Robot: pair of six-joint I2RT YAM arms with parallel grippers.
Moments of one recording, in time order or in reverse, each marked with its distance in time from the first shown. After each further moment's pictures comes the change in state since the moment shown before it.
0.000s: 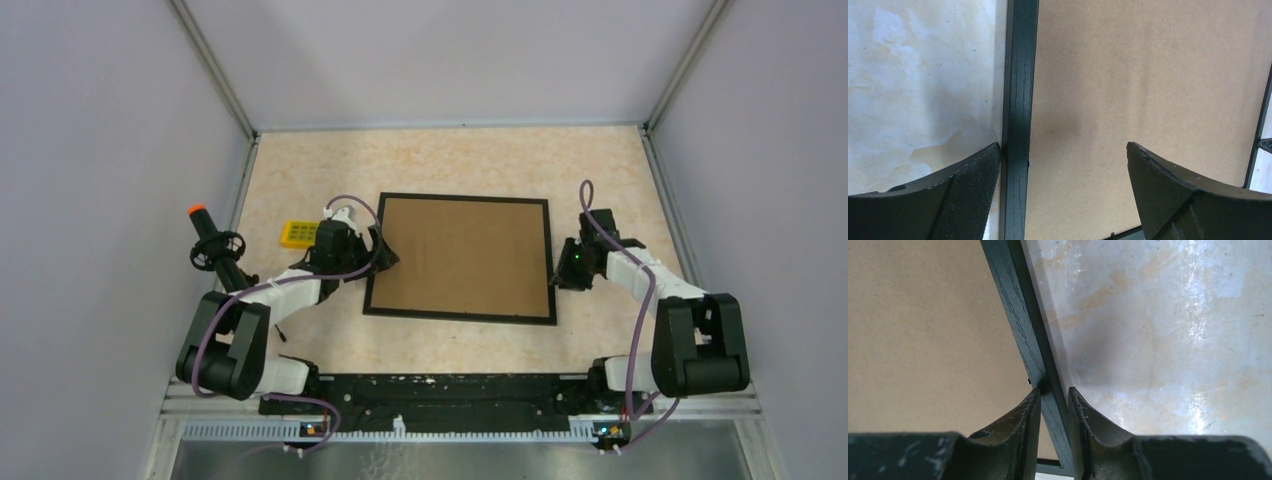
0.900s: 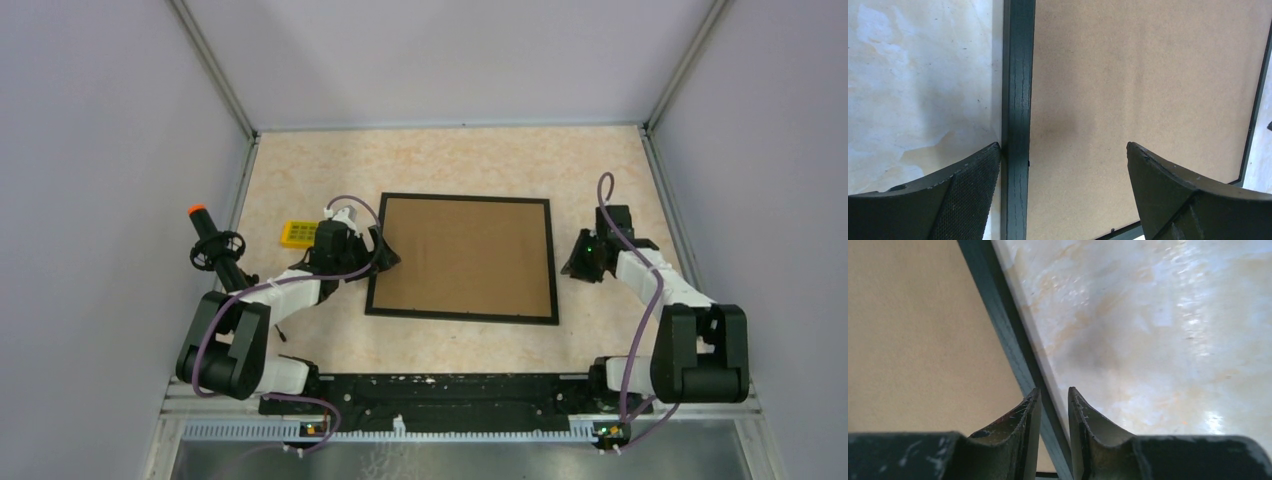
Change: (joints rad) left arm 0.006 0.000 -0.008 0.018 0.034 0.000; right arm -0.062 -0.012 0.014 0.040 0.015 0.002
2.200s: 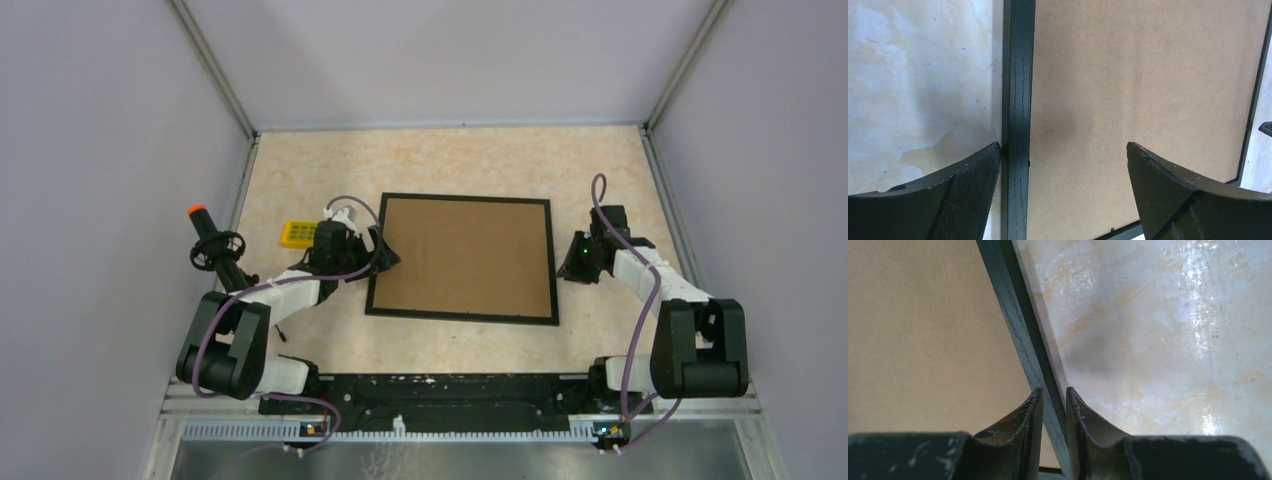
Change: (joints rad) left arm 0.006 0.000 -0.005 0.010 0.013 0.000; right arm 0.000 -0.003 0.003 -0.005 -0.029 -0.021
